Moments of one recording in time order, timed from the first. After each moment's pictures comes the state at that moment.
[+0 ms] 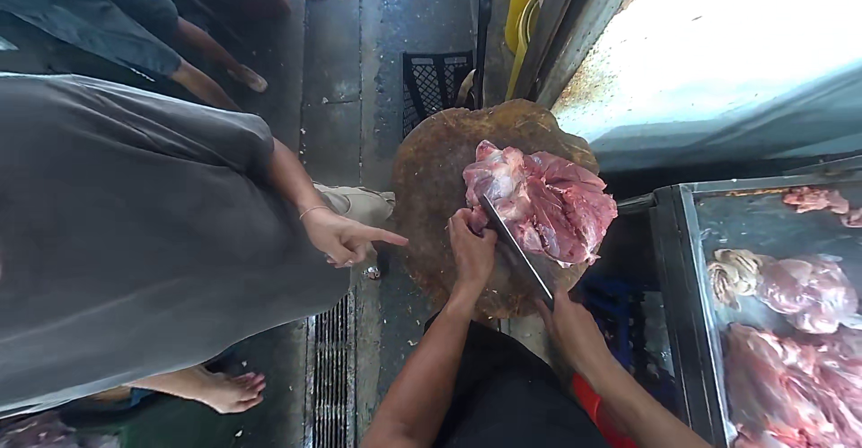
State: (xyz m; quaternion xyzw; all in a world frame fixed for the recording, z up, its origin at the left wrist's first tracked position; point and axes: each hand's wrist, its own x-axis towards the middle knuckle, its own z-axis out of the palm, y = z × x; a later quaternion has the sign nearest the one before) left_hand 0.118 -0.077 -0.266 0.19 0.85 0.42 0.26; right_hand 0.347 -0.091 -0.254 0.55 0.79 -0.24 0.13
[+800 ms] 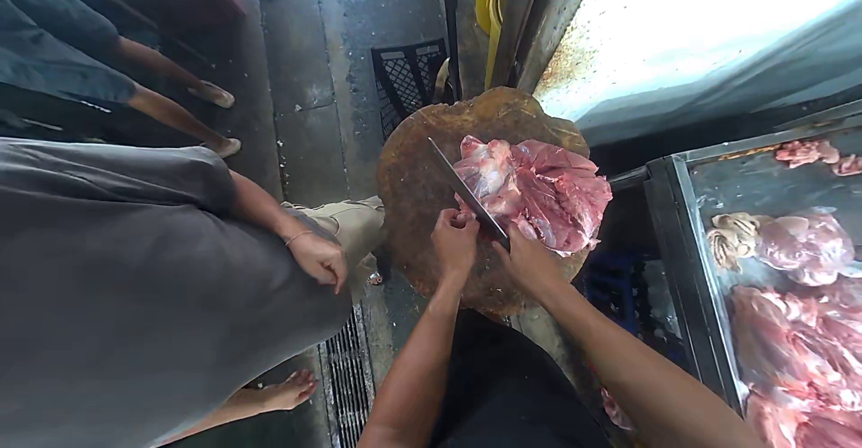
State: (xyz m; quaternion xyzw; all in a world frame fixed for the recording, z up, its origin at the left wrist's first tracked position) left_hand 0.081 -0.070 -0.255 0.17 0.84 0.37 0.35; right_hand 0.219 -0.026 -0.210 0.51 0.77 -0.35 0.17
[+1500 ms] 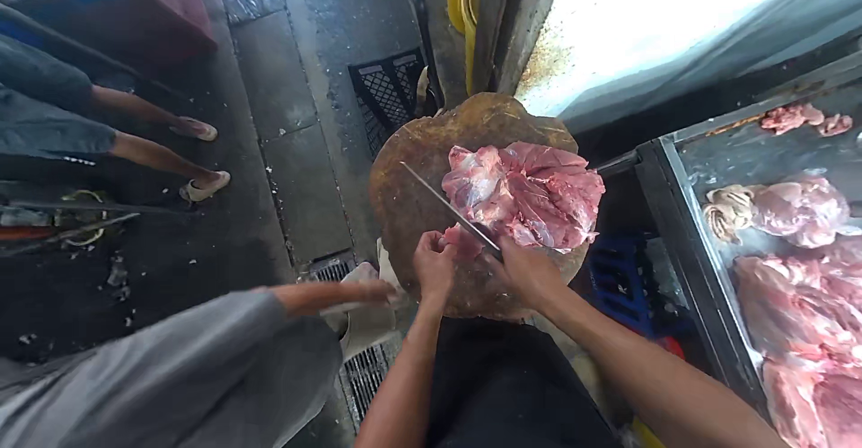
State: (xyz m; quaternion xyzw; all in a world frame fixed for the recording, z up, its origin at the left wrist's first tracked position) left_hand 0.045 -0.103 -0.276 0.19 0.79 0.43 0.40; right_hand 0.208 -0.031 -0.179 0.50 0.75 -0.39 0.19
